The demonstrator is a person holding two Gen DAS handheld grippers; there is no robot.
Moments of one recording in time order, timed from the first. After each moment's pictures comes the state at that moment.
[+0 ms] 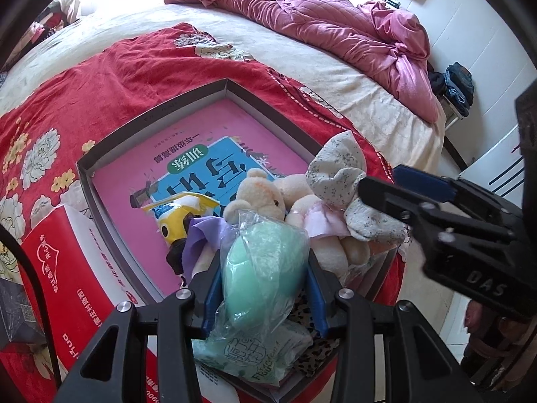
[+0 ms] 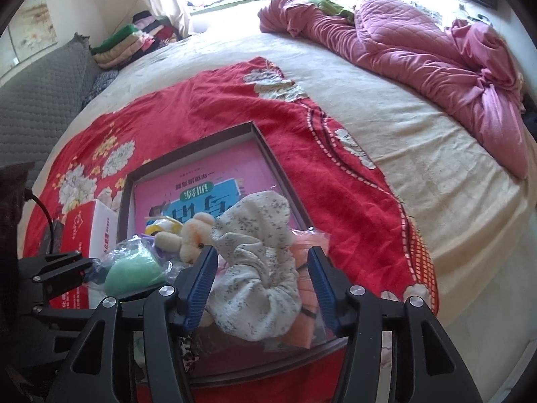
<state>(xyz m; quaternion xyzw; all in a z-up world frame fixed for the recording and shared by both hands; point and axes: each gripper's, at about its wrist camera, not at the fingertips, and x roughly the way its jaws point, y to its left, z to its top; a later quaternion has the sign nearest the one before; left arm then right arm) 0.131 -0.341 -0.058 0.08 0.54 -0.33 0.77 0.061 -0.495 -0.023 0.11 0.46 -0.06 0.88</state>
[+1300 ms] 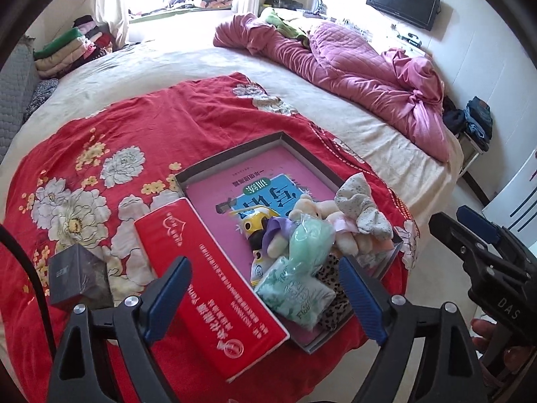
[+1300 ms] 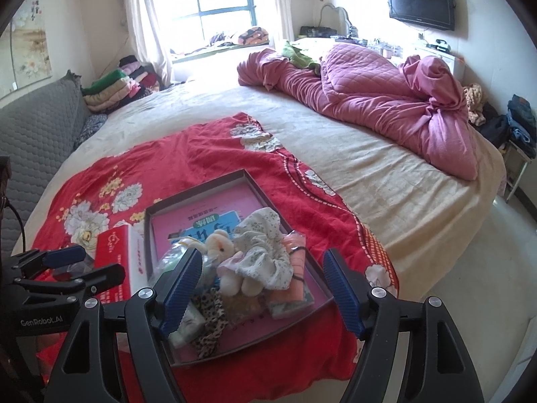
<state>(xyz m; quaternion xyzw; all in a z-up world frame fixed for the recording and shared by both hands) 0.088 -0.259 0.020 0.06 0.47 -0.26 0.84 -0.025 -0.448 0.047 0.10 0.36 -0.13 0.92</state>
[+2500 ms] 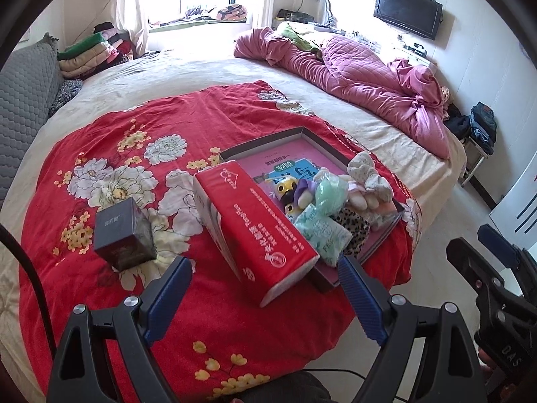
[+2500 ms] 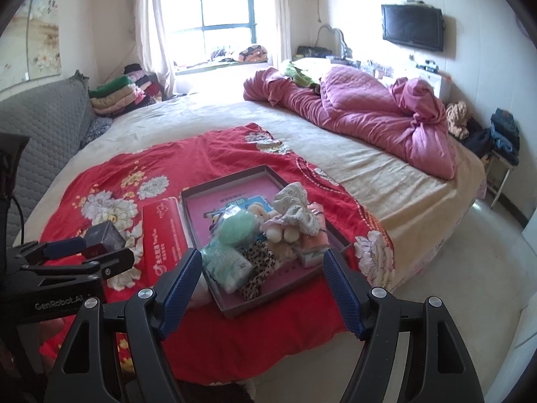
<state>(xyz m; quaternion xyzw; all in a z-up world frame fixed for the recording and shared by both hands) 0.017 -0.183 0.033 0.06 0.44 -0.24 0.86 -0.115 -0.347 0.065 0.07 0.33 -0.15 0.93</state>
